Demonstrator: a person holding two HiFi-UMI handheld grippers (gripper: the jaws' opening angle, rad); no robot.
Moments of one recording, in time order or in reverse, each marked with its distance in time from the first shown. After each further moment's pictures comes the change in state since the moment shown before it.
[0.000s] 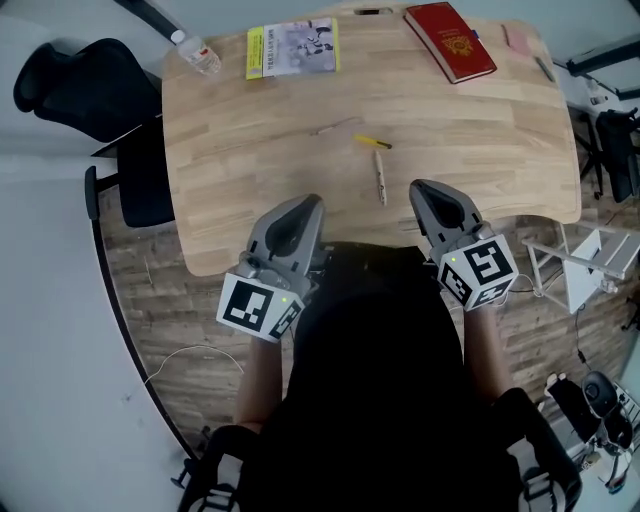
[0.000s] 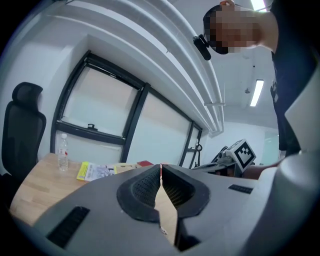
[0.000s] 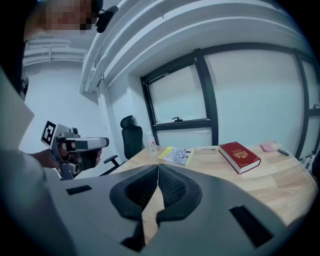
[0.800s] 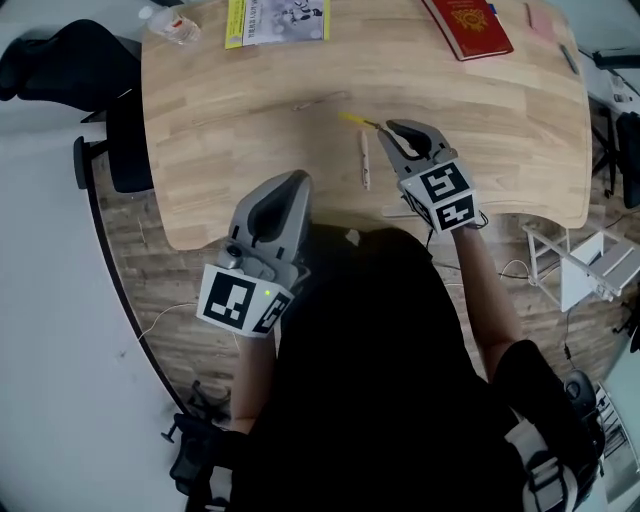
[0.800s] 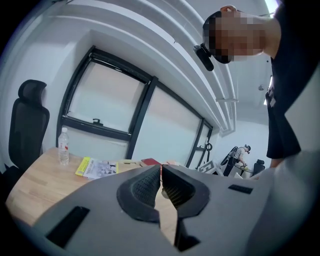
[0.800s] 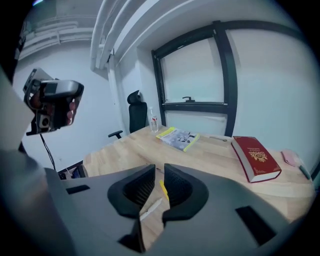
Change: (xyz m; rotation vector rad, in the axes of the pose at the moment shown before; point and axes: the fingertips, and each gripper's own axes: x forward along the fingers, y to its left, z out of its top) left arm 0.068 -0.005 -0.001 -0.063 0.041 0.111; right arm 0.106 -0.087 -0.066 -0.175 0.219 0.144
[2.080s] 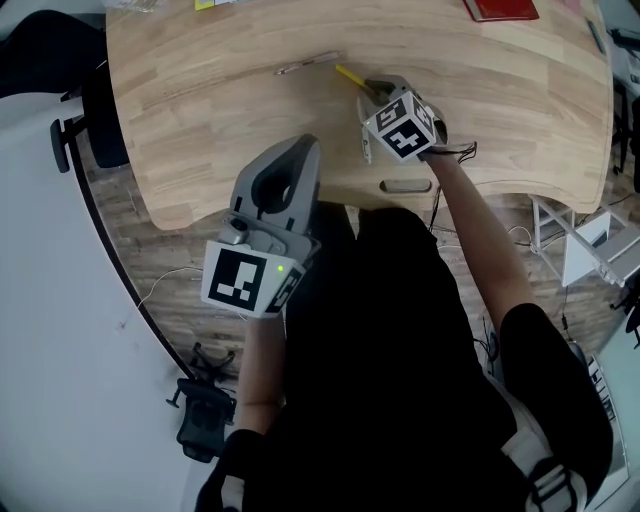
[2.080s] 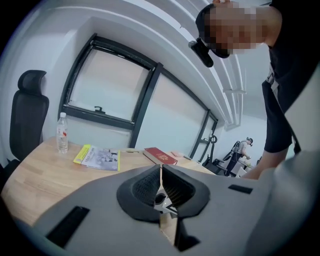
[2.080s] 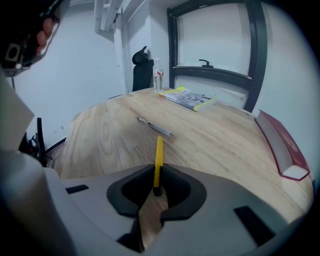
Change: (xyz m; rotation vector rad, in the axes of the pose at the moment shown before) left arm 0.053 0.019 -0.051 -0.020 0.095 0.036; right arm 0.133 -0.027 -0.133 -0.163 0.320 0.054
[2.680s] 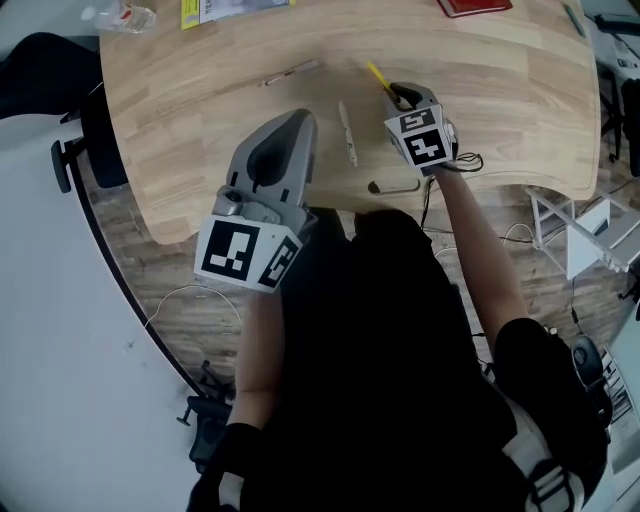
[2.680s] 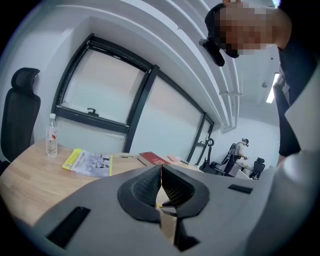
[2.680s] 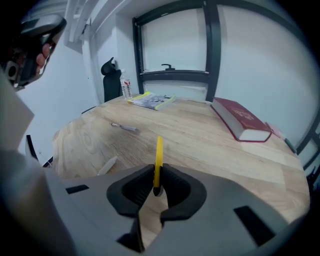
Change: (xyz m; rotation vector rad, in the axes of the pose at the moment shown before) left arm 0.033 -0.010 0.014 0.003 -0.039 -0.041; right arm -0.064 -0.051 -0.042 0.270 -0.034 -0.212
